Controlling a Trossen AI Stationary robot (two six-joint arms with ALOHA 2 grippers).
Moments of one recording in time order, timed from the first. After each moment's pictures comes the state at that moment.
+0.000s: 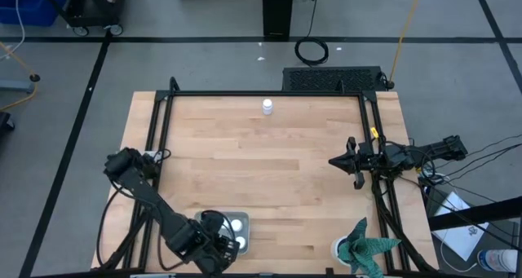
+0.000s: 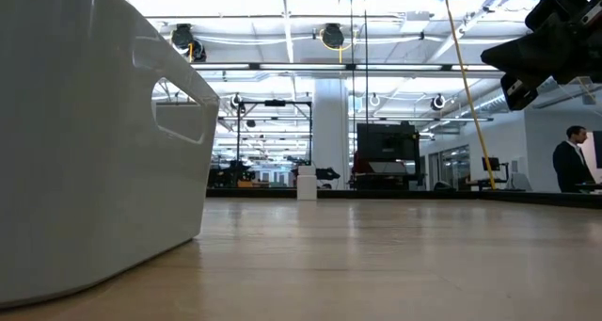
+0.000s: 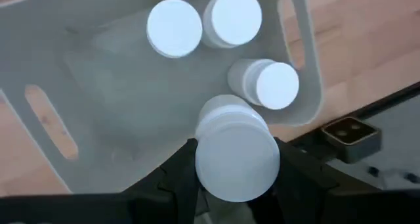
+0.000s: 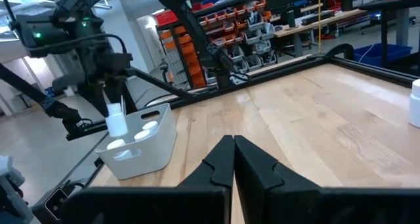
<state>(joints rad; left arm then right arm) -0.77 1.92 1.72 -1.15 -0.15 -1.99 0.26 0.02 0.05 -0.05 0.26 0.32</state>
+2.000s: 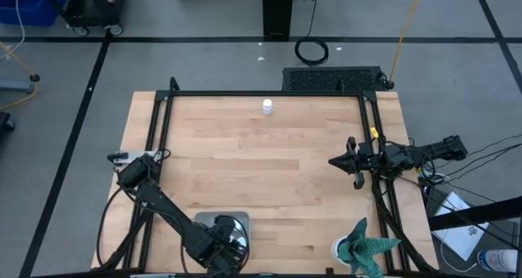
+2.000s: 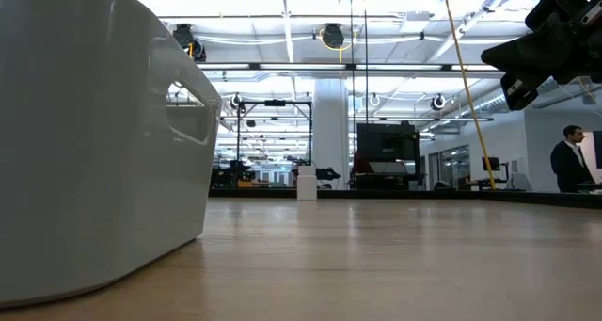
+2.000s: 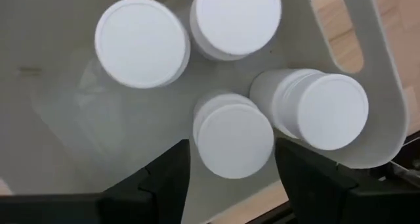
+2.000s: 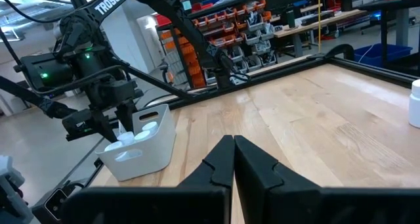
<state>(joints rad) -0.73 2.07 1.70 -1.10 -0.15 -1.85 0.26 0.02 0.05 -0.05 0.26 0.32</state>
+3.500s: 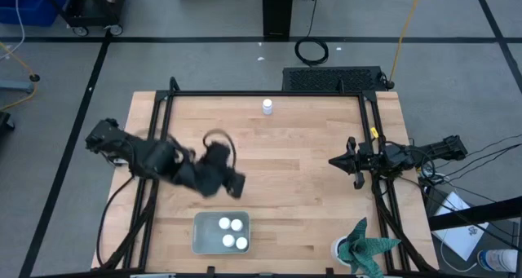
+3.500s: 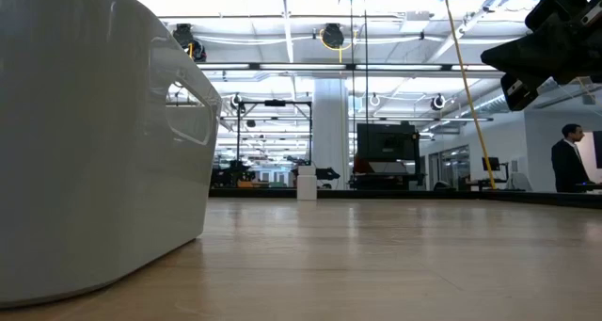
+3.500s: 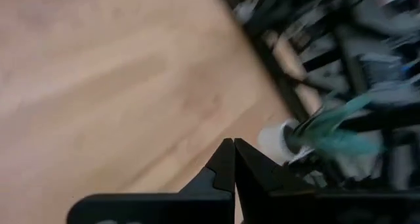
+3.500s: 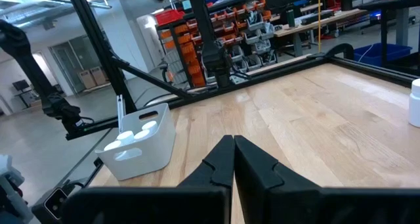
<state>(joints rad) -0.41 1.56 1.77 -1.02 -0.44 -1.32 0.26 0.02 0.05 -0.05 0.26 0.32</state>
